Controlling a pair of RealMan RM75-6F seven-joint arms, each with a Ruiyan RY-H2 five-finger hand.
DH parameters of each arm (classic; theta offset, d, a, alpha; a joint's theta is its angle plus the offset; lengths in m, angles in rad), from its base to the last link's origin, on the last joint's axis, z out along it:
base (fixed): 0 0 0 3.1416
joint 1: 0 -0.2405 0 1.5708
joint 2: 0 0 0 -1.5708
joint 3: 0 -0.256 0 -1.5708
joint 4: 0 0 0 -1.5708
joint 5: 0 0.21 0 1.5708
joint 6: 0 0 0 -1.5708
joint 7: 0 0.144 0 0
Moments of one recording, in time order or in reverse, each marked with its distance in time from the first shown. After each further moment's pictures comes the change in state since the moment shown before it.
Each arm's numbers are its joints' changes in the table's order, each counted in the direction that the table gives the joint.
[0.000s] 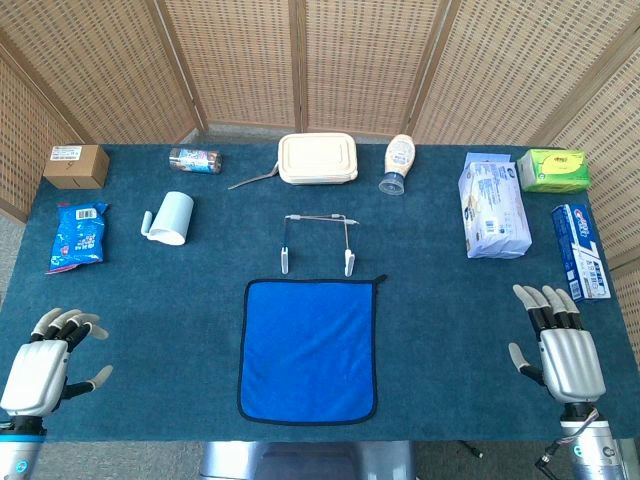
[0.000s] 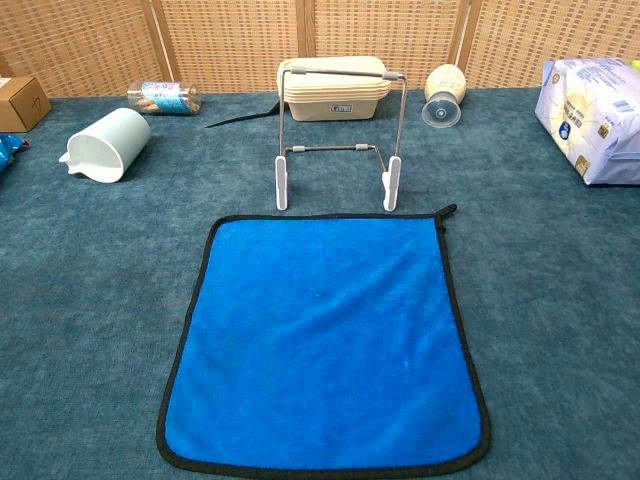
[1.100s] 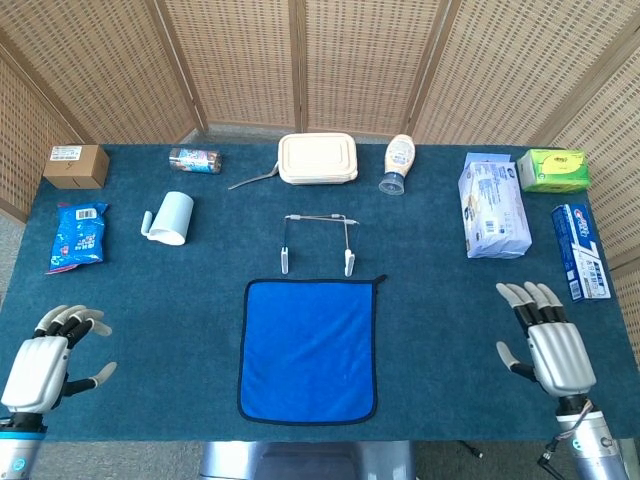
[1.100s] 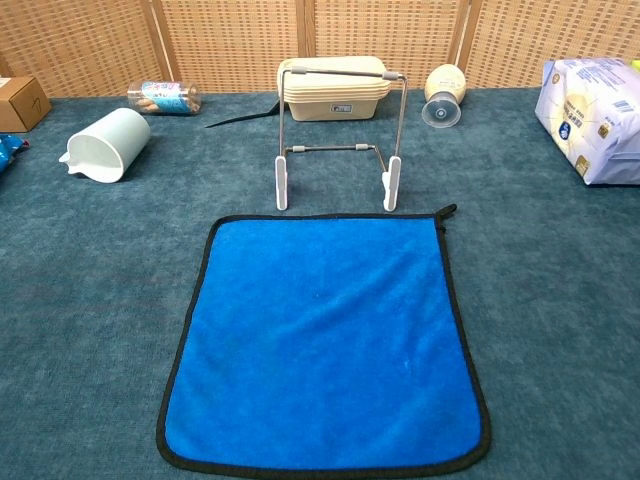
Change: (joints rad) left arm 0.016 0.024 0.012 0.016 0.025 0.011 -0.071; right arm -0.053 0.037 0.010 -0.021 -0.066 0.069 0.111
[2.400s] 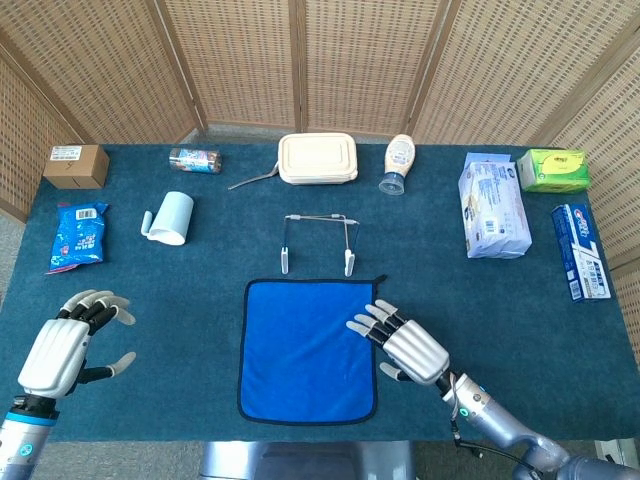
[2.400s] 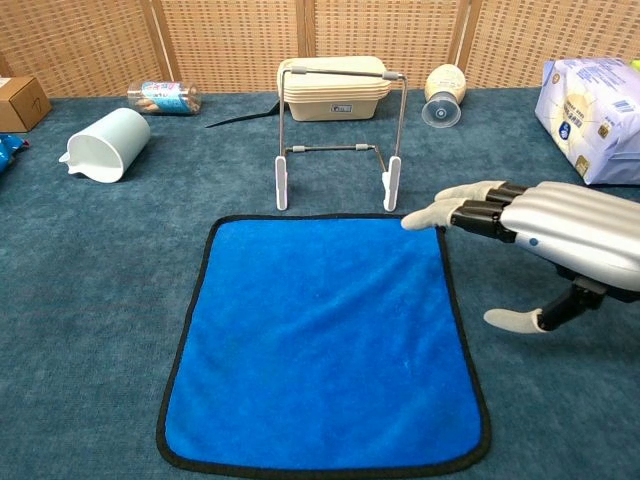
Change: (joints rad) left arm 0.081 0.075 0.020 0.087 0.045 0.065 -0.018; right arm -0.342 -0.382 0.076 -0.385 -0.296 0.241 0.103
